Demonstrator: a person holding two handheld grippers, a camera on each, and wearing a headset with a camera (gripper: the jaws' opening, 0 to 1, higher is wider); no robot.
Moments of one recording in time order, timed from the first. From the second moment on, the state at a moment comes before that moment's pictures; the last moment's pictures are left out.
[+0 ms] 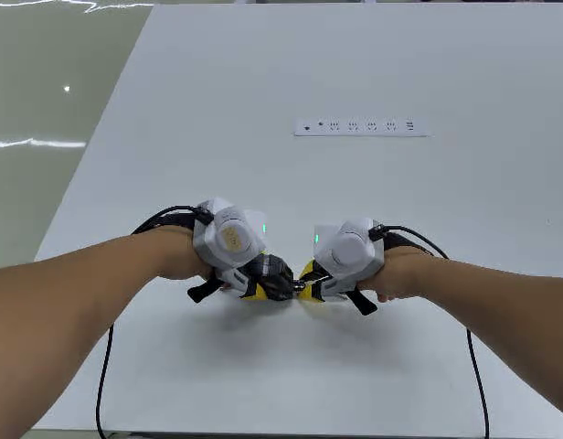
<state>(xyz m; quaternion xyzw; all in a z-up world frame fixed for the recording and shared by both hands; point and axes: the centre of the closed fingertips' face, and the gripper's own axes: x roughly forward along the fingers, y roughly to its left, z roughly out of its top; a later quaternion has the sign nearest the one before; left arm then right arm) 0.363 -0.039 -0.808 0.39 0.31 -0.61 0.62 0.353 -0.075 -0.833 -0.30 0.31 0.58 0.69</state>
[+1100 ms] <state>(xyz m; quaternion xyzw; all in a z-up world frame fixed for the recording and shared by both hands) 0.364 -0.040 -0.809 0.38 0.32 -0.60 0.63 0.353 -0.100 -0.831 -0.31 0.32 0.57 0.69</state>
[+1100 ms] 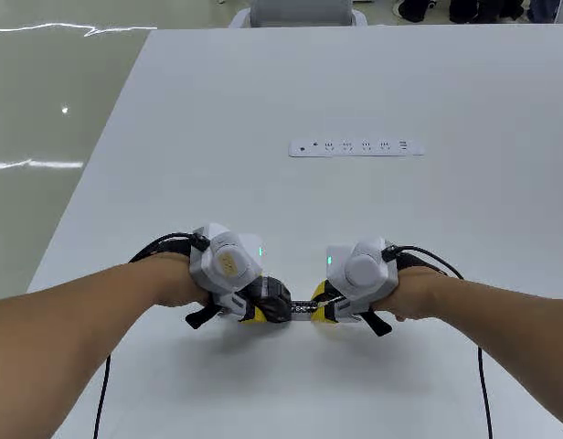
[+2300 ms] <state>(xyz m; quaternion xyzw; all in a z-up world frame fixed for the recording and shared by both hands) 0.367 -0.042 -0.811 0.37 0.32 -0.60 0.63 0.353 -0.139 -0.834 -0.31 0.33 0.56 0.69</state>
